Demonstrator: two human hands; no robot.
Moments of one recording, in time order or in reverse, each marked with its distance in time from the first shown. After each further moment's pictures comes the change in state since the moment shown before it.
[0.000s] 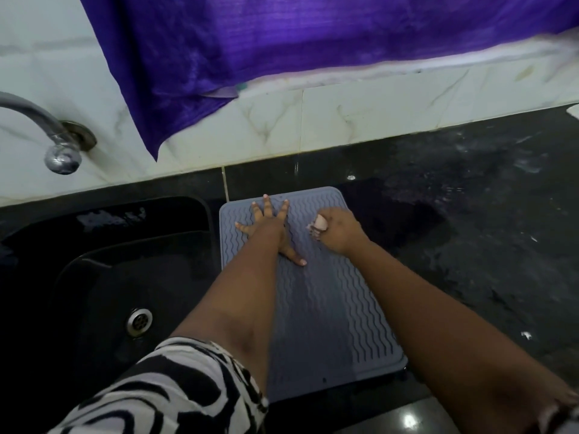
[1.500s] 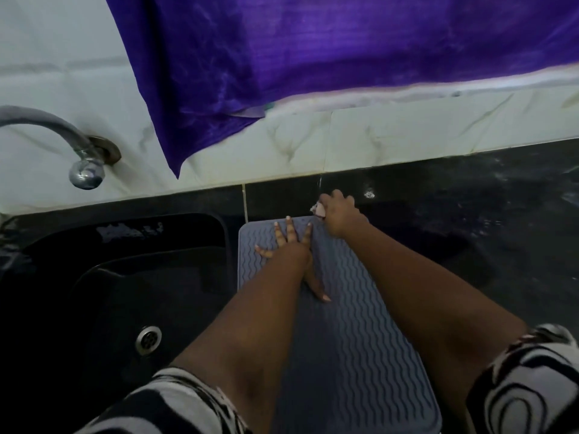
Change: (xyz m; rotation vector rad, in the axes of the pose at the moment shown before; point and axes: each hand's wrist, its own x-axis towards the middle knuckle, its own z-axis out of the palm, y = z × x) left_hand 0.019 0.007 -0.004 0.058 -0.112 -0.028; right_hand 0.112 -0.027 -0.004 -0.190 -0.117 0.046
